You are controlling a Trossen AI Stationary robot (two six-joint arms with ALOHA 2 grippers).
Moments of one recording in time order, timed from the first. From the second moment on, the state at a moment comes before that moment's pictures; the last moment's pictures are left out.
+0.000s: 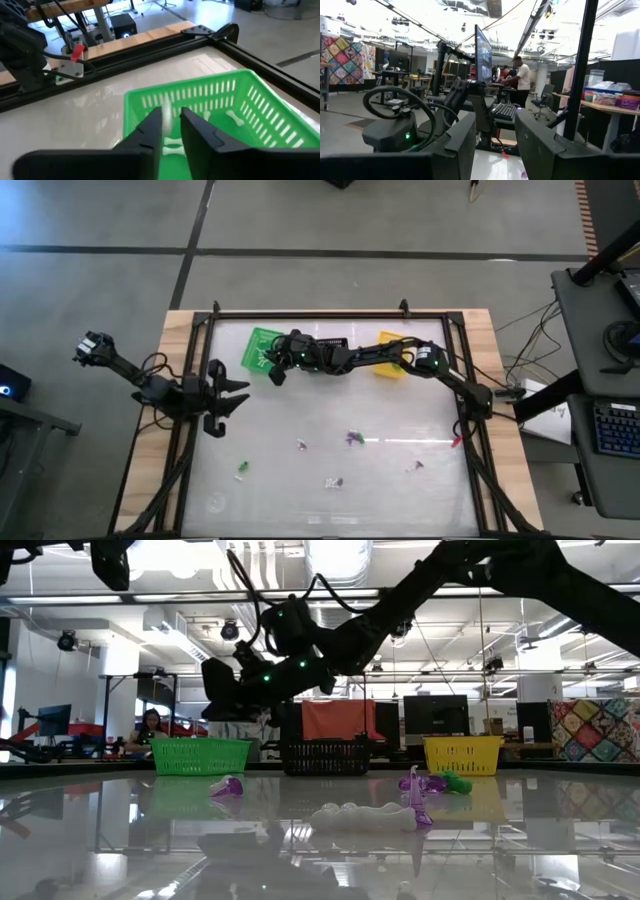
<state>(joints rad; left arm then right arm) -0.55 0.54 0.27 0.62 -0.67 0.06 -0.23 2.40 1.74 0.38 0.05 0.16</state>
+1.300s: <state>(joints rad) -0.75 1.23 0.81 -0.74 -0.17 -1.32 0.09 1.73 1.56 -0.58 0.17 0.19</state>
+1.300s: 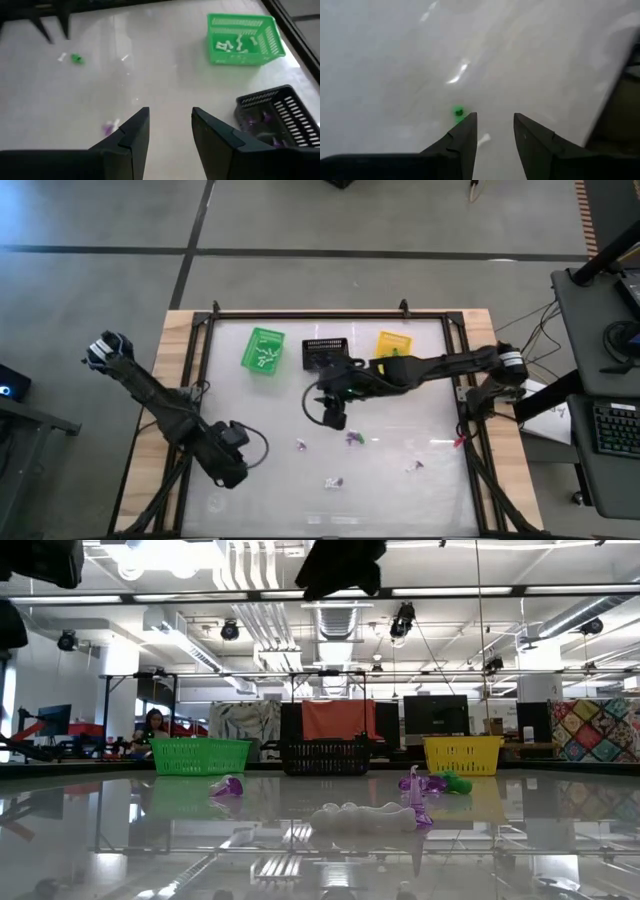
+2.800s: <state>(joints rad) -0.75 1.65 0.92 -0.84 -0.17 -1.40 0.17 1.64 1.33 -0.41 0.17 0.28</state>
